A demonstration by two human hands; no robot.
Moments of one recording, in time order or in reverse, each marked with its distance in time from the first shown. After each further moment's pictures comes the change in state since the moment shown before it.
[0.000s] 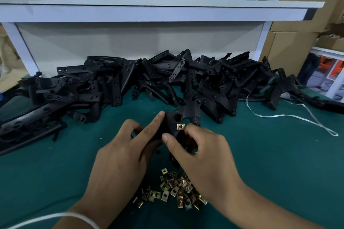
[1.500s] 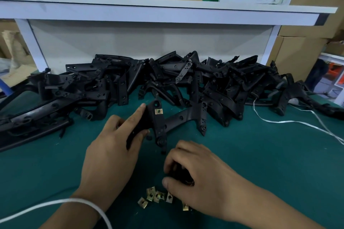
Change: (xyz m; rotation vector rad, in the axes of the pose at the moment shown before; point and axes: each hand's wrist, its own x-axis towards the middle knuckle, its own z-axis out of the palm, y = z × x) left_hand 0.003 -0.028 0.000 -0.028 0.080 -0.216; right_hand 0.003 0.001 -0.009 -0.266 -0.593 -0.285
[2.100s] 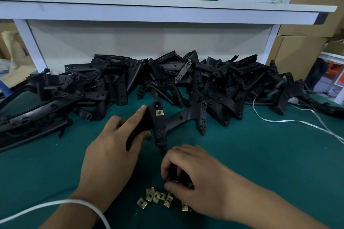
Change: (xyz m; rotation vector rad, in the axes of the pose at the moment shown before) left_hand 0.000 -0.001 0.000 0.008 -0.014 0.008; right_hand 0.002 0.002 -0.001 0.050 -0.076 -0.100
